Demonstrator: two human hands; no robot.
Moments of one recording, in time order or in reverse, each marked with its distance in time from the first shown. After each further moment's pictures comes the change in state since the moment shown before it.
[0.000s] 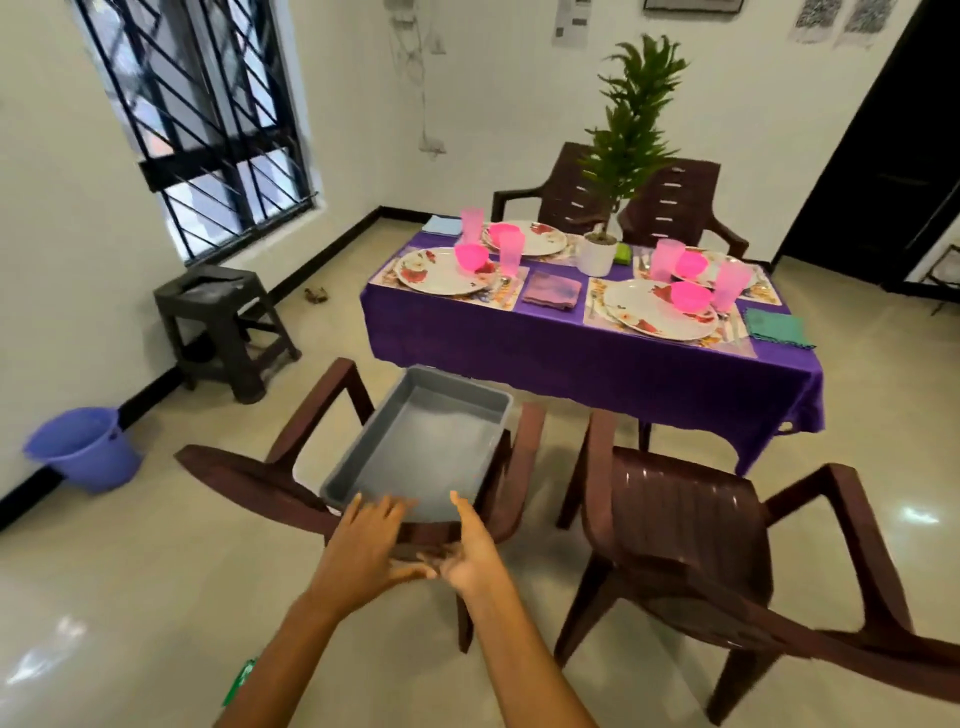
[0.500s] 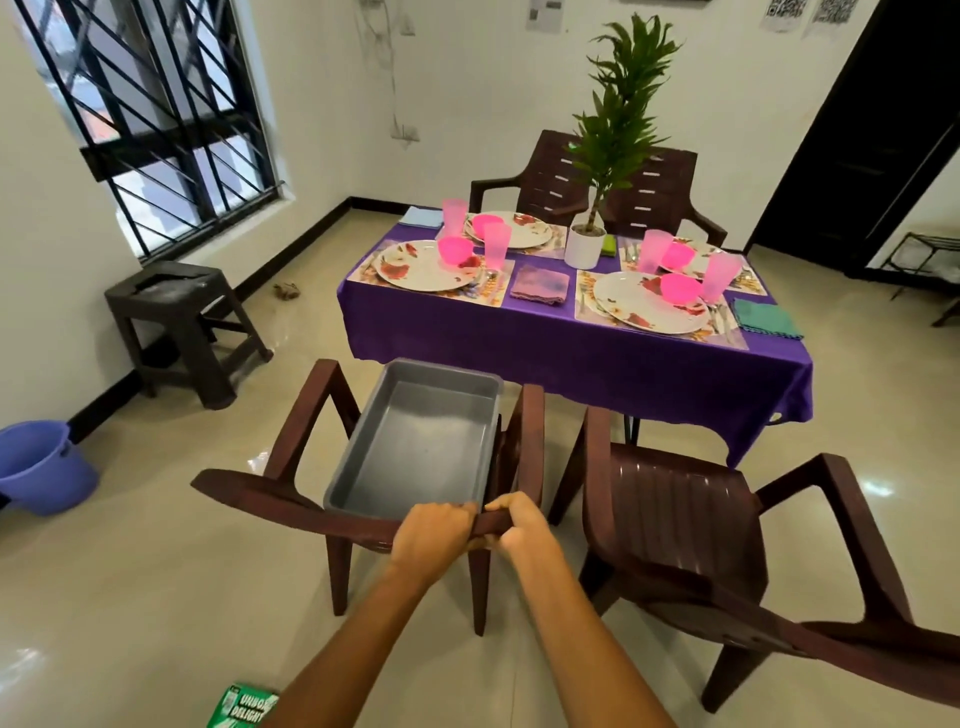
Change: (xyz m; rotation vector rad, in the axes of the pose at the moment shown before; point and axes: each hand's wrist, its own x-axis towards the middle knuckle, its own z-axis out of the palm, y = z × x) left_hand 0.091 0.041 0.014 0.099 -0.365 0.051; right_hand 0.100 -0.060 -0.024 -0.163 0.367 -0.090
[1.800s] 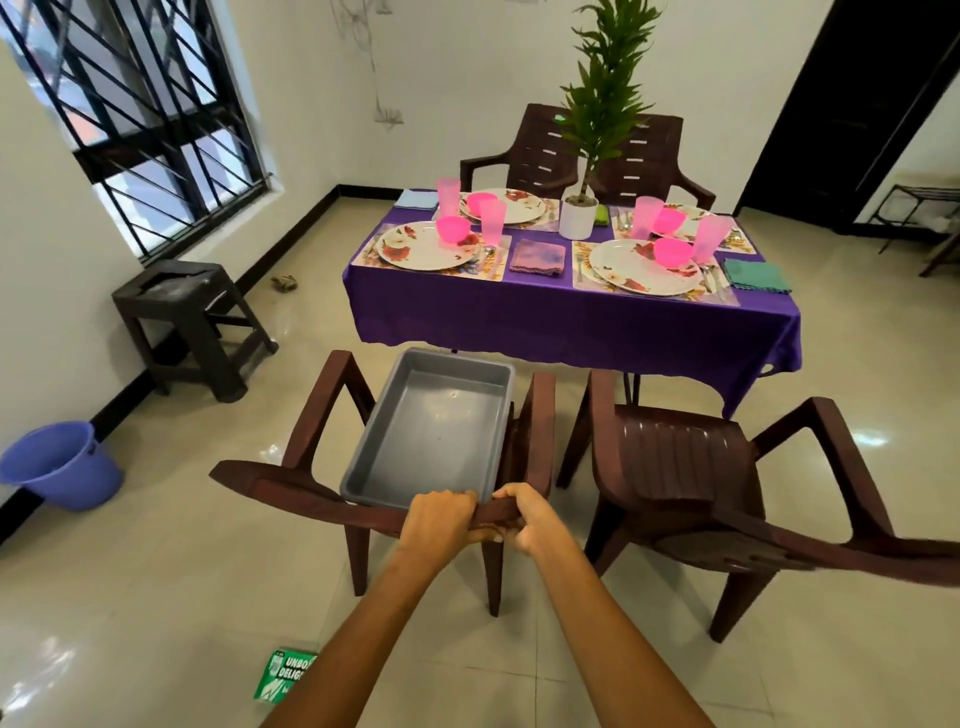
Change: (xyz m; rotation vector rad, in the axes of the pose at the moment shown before) left_hand -0.069 -0.007 -0.005 -0.034 -0.094 -0.043; right_hand -0.099 0.044 -0.015 -0.062 -0.090 0.036
